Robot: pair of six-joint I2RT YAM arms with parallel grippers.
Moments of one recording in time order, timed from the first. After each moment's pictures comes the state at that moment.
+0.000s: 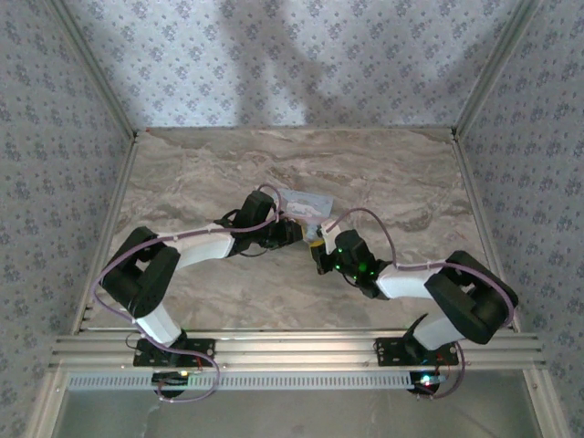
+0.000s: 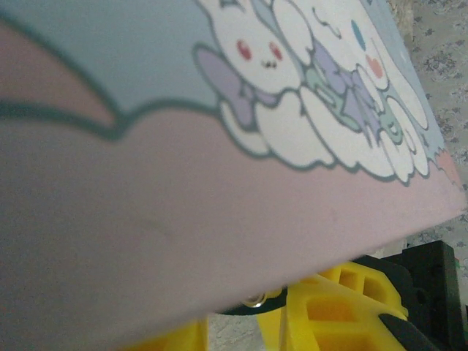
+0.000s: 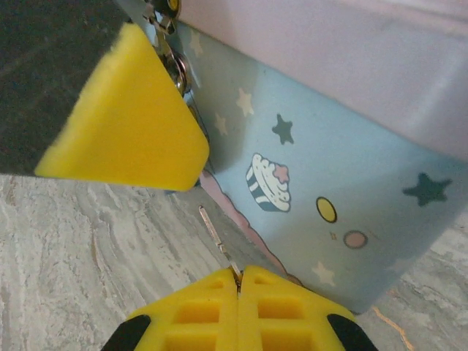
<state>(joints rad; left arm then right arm) -0.69 1.66 0.87 0.06 0.43 -0.89 0.74 1.45 0.39 0.54 -0.02 0.21</state>
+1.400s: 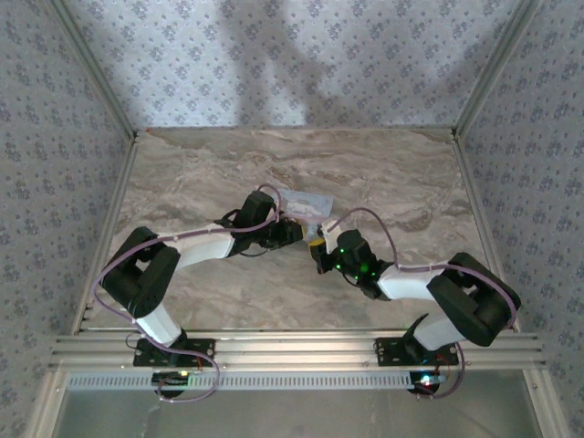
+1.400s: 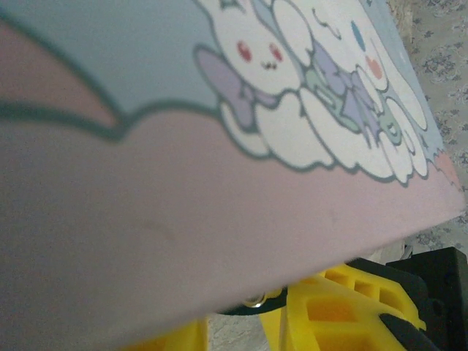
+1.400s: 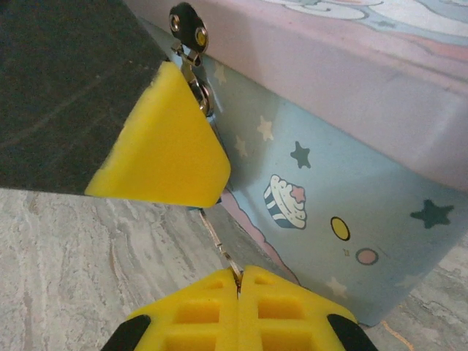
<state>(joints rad) -0.69 1.66 0.87 0.06 0.43 -0.90 0.74 1.44 0.39 0.57 -0.04 0.21</state>
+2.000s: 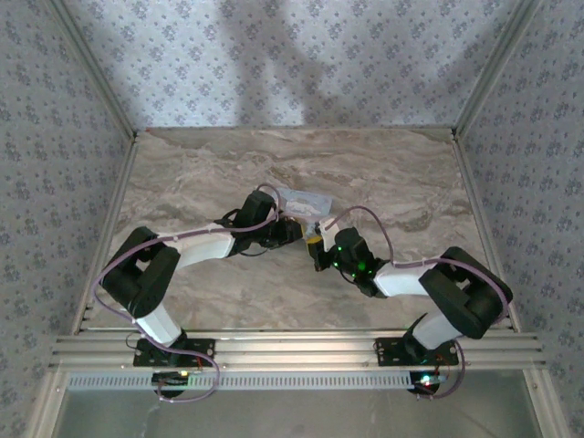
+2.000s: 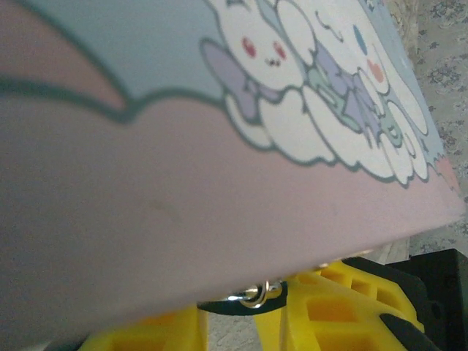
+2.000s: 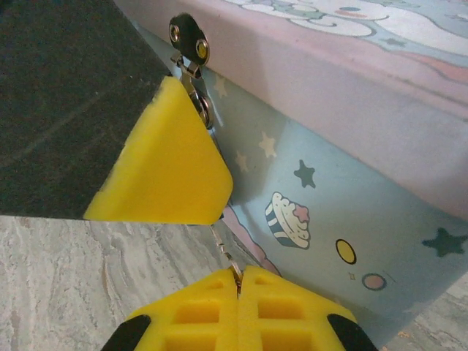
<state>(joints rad) -0.69 1.66 0.88 0.06 0.40 -0.92 0.74 1.50 0.41 0.63 -0.04 0.20</state>
